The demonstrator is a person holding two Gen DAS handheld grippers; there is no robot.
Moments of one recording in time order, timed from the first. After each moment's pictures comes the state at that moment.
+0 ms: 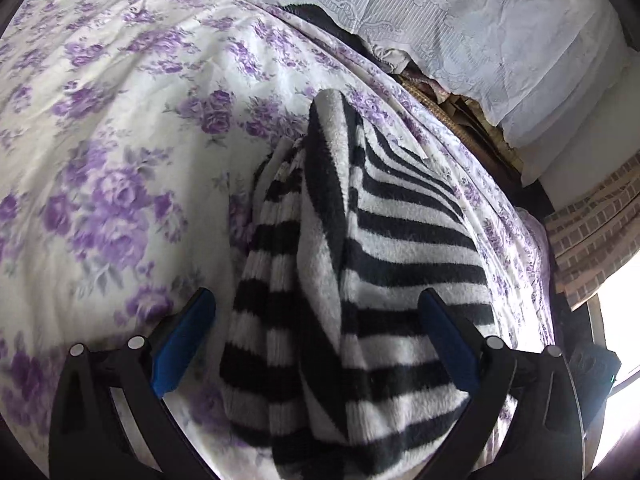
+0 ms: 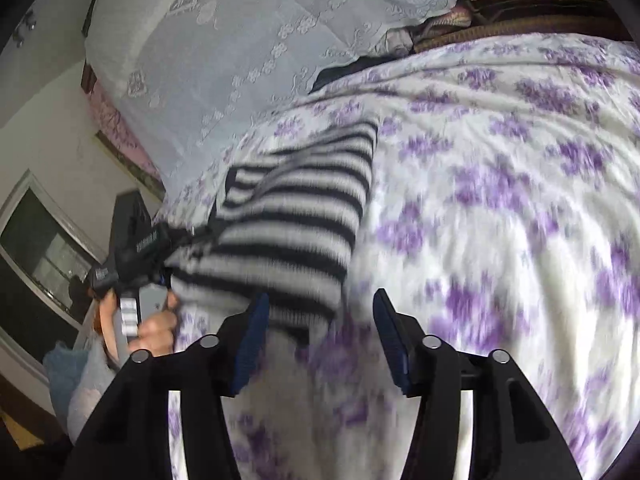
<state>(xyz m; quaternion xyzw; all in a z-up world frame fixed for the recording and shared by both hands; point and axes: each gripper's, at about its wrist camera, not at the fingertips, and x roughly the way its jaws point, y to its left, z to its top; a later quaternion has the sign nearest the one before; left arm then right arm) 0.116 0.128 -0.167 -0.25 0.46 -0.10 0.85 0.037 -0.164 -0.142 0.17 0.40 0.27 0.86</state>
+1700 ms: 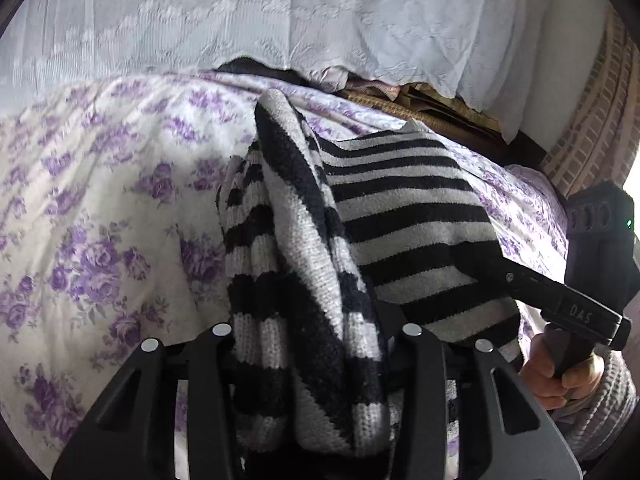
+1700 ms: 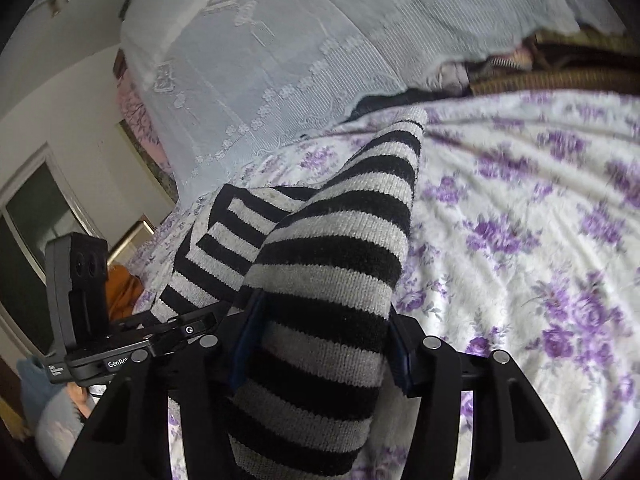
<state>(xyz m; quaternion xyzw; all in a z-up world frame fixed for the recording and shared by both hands) 0.084 0.080 -0.142 -0.10 0.37 -0.12 0.92 0.097 -0.117 -0.141 0.12 0.33 0.31 0.88</state>
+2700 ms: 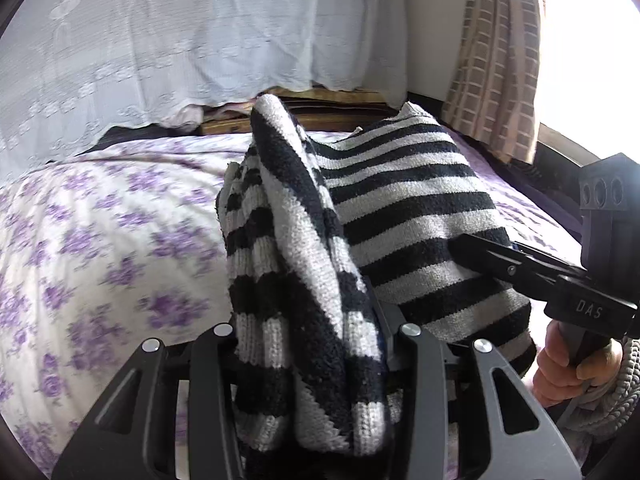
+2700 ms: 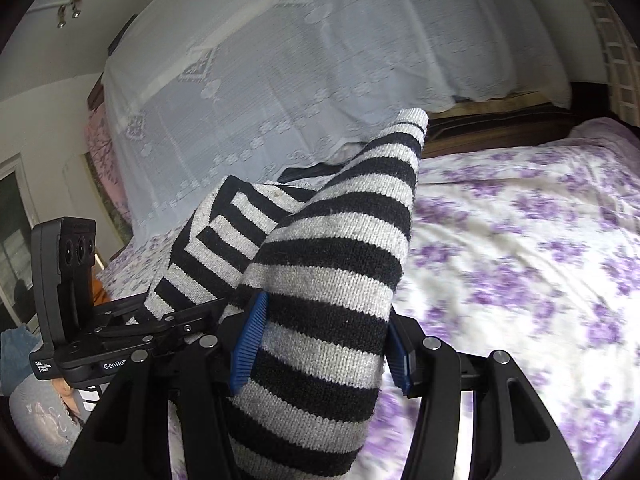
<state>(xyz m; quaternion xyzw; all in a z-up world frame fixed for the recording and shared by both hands) 0.007 -0.097 -0.110 0.02 0.30 -0.25 0.92 -0.050 -0.269 -0.106 0.11 0.23 0.17 0.95</state>
